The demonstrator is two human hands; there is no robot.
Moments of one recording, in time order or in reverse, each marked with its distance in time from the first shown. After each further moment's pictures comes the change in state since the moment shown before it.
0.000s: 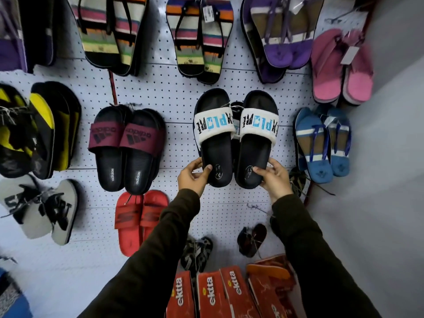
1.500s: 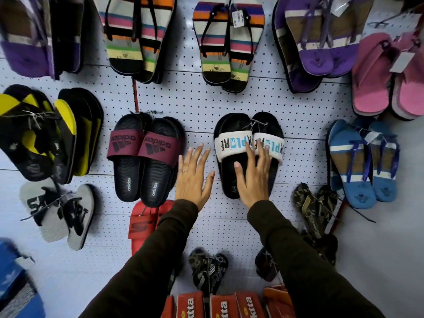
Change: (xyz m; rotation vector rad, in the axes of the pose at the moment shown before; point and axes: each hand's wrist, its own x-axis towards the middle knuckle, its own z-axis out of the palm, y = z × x) left_hand 0.060 -0.011 -0.052 1.084 0.084 0.772; right_hand 0.058 0.055 0.101 -1.027 0.069 -0.895
